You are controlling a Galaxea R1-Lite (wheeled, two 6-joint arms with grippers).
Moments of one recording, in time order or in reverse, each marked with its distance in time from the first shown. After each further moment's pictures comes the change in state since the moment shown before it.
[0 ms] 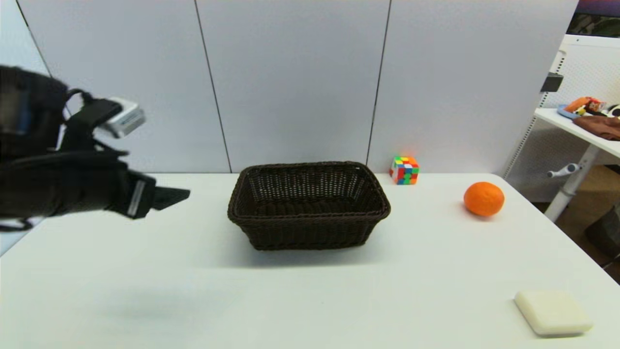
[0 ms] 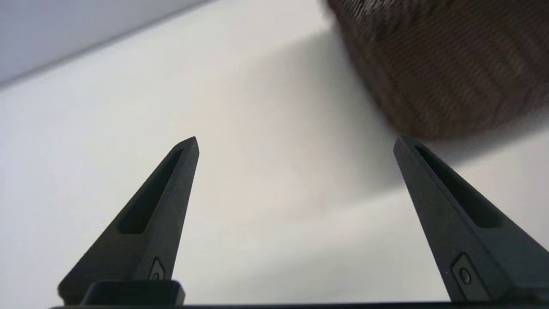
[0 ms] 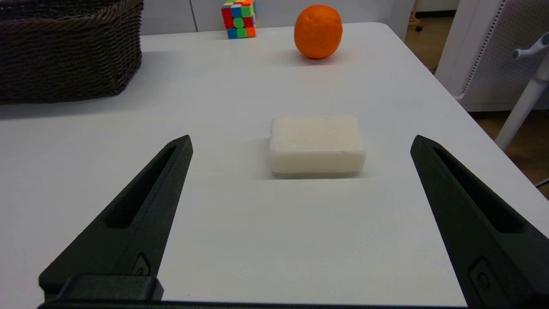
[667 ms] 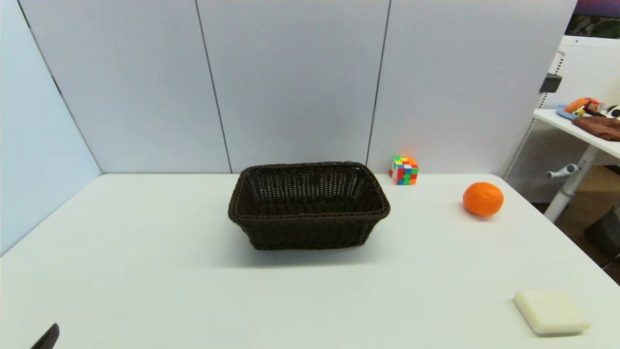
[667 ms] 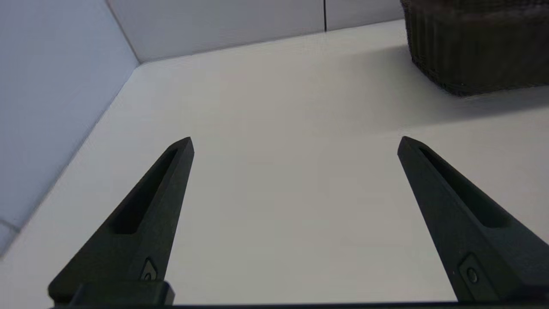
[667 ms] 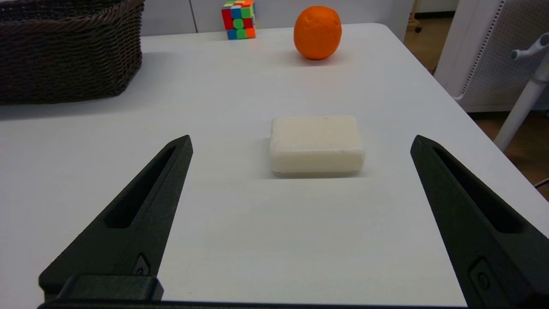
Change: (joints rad) left arm 0.220 -1.032 0.930 -0.400 -0.008 -0.019; right arm 0.000 0.000 0.000 0.000 0.000 0.000
